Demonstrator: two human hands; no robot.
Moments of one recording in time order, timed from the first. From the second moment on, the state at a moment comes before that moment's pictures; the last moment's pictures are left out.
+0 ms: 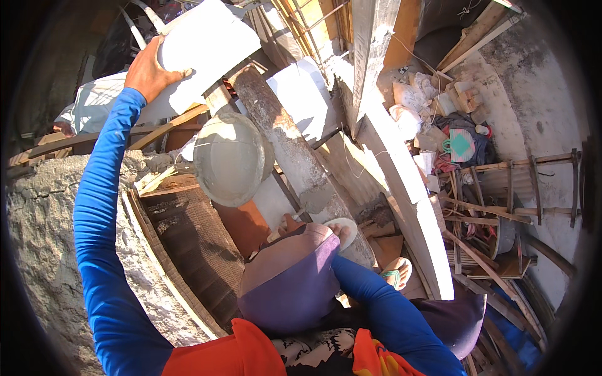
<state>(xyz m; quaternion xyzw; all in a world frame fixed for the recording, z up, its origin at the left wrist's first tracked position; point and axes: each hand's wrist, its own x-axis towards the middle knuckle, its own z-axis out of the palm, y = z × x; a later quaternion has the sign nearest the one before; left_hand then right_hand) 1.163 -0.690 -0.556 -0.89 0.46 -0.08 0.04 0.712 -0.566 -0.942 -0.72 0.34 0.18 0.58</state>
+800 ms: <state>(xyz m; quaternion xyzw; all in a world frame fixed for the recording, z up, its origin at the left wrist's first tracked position) 1.224 -0.687 -0.747 -0.91 0.40 0.09 -0.02 0.517 -0.992 -0.631 -0.88 0.42 0.15 0.15</state>
